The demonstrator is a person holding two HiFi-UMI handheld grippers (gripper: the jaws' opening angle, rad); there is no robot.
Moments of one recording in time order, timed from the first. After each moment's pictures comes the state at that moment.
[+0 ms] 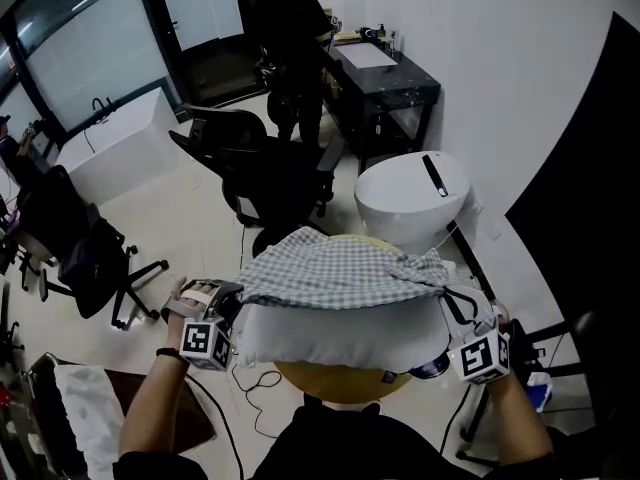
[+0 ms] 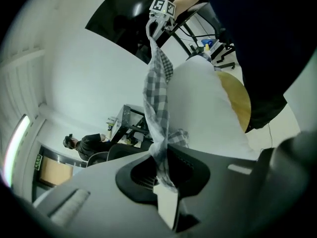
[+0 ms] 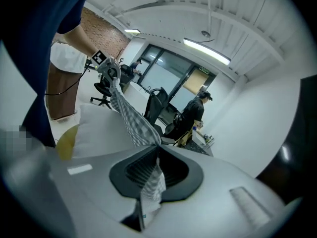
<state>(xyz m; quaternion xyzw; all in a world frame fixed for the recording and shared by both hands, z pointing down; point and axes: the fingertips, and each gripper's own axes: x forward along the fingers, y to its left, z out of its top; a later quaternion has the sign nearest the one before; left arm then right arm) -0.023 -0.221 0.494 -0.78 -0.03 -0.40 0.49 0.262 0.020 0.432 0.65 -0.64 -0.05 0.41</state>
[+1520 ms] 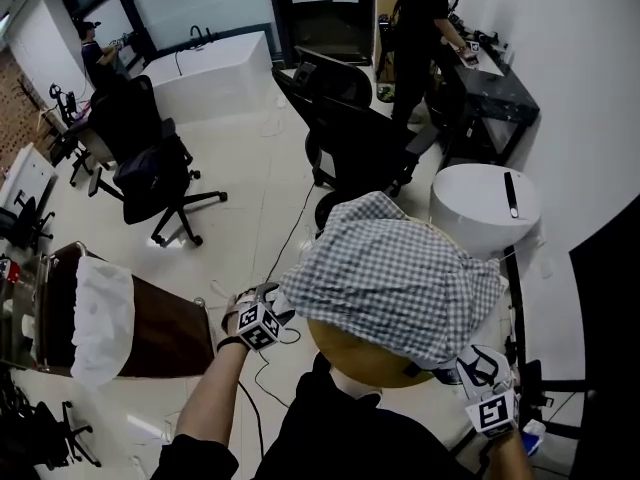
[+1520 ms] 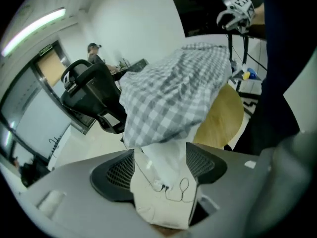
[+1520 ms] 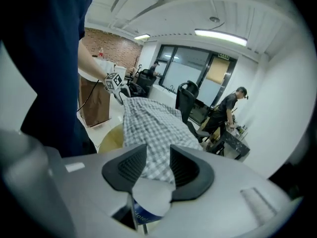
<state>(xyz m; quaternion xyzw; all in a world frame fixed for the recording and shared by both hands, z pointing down) -0.133 -0.164 0.678 -0.86 0.13 -0.49 0.11 0.189 0.101 0.527 0.54 -0.75 0.04 0.37</state>
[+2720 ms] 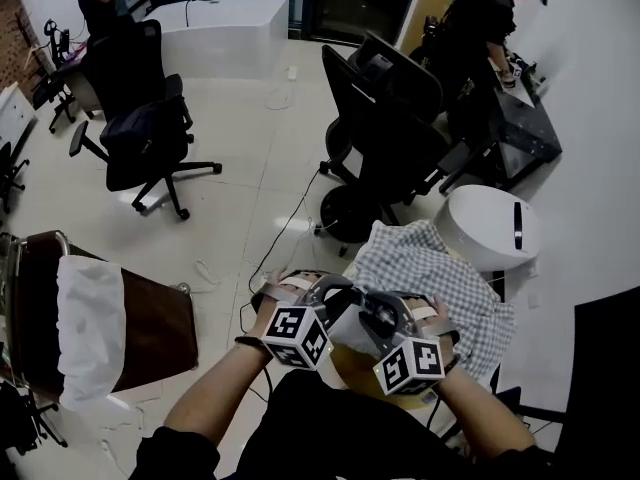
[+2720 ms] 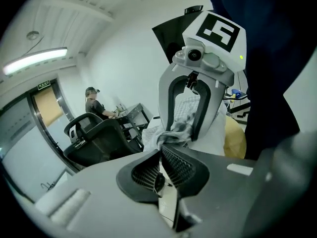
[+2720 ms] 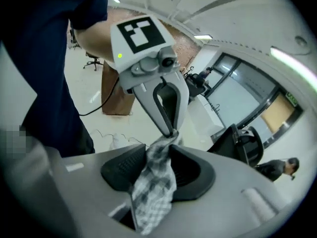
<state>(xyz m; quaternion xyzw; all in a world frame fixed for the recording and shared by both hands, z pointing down) -0.077 -0.222 0.517 -0.93 0.04 -0.30 0.22 -0.088 -0.195 0.524 0.29 -0.80 -0.12 0.51</state>
